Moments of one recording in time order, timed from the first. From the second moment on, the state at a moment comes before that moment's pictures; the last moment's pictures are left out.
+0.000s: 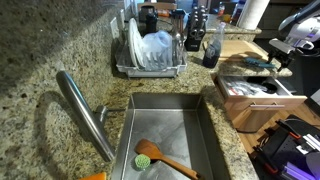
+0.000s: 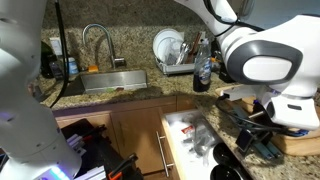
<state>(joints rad) -0.42 0.50 -0.44 -1.96 0.39 2.38 0.88</state>
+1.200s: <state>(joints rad) -0.42 0.52 -0.43 -1.95 0.39 2.55 0.85</state>
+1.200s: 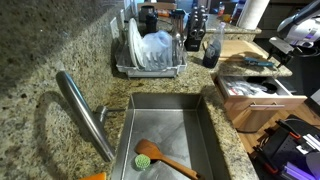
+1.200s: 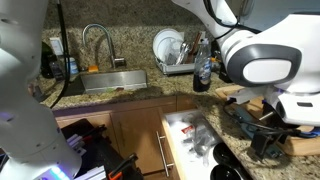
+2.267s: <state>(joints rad) -0.42 0.52 -0.42 -1.93 0.40 2.46 0.87</state>
